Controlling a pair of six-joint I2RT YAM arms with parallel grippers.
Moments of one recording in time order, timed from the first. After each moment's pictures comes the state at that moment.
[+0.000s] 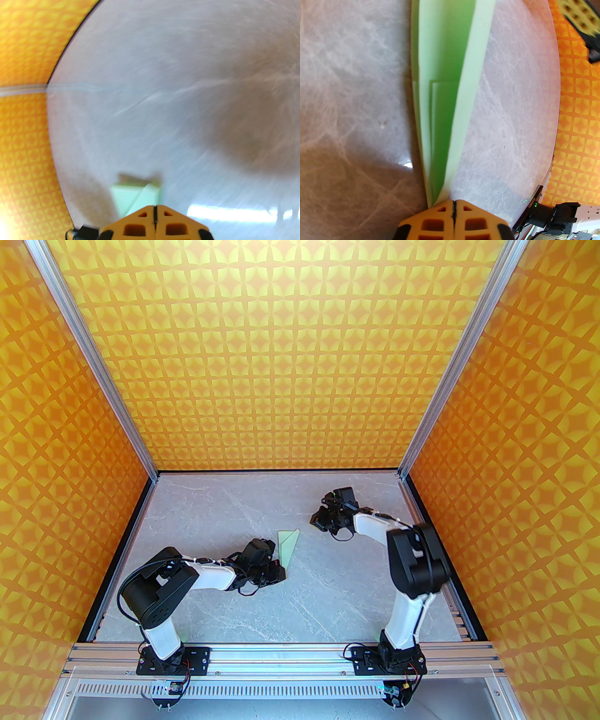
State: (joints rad) left arm -0.75 1.78 0.73 0.22 0.40 -0.95; right arm 0.26 1.85 1.14 -0.18 -0.50 0.68
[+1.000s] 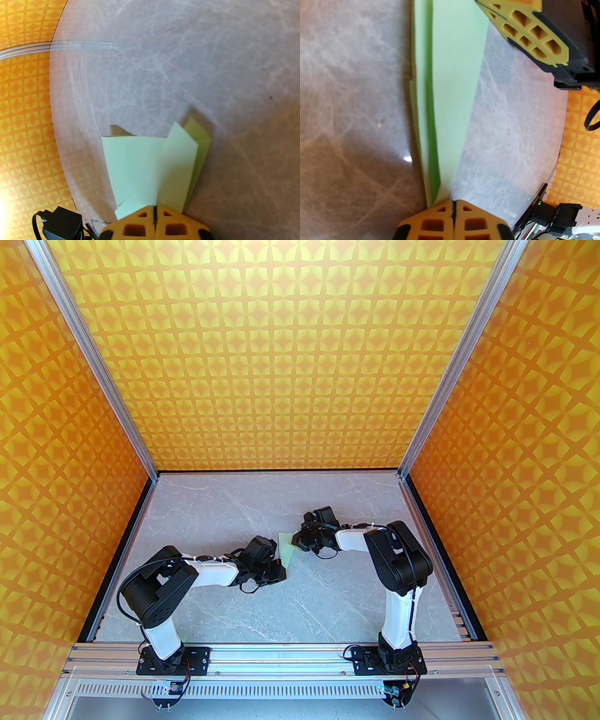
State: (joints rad) left arm -0.75 1.79 0.83 0.02 0.40 -0.91; right arm 0.37 1.98 1.04 0.02 -0.58 0.75
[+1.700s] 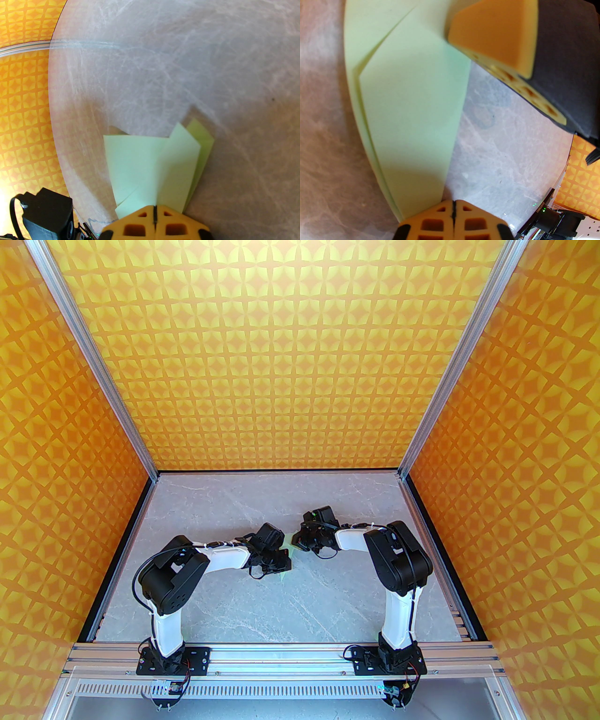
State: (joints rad) left arm -0.72 1.92 1.06 -0.15 0.40 -0.80; right arm 0.37 1.98 1.04 0.01 -0.58 0.75
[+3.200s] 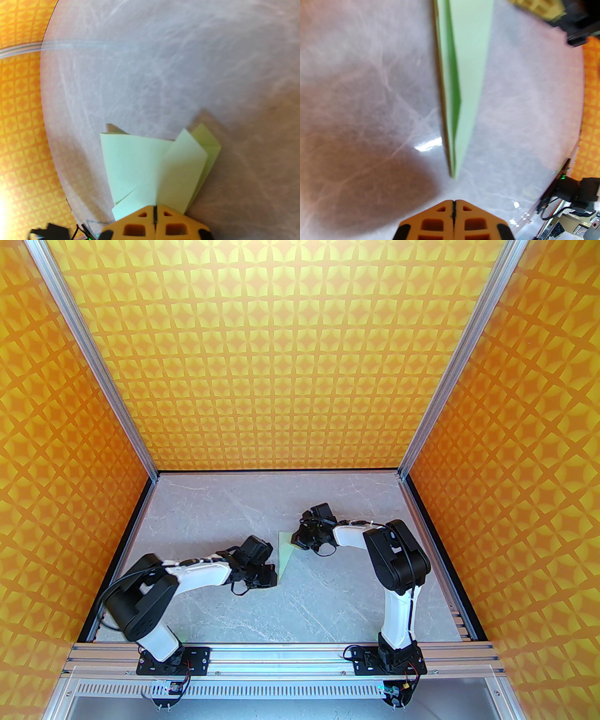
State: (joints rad) left arm -0.70 1.60 0.80 -0.20 0.39 -0.73; right arm 0.38 1.97 1.11 -0.12 -0.52 0.73
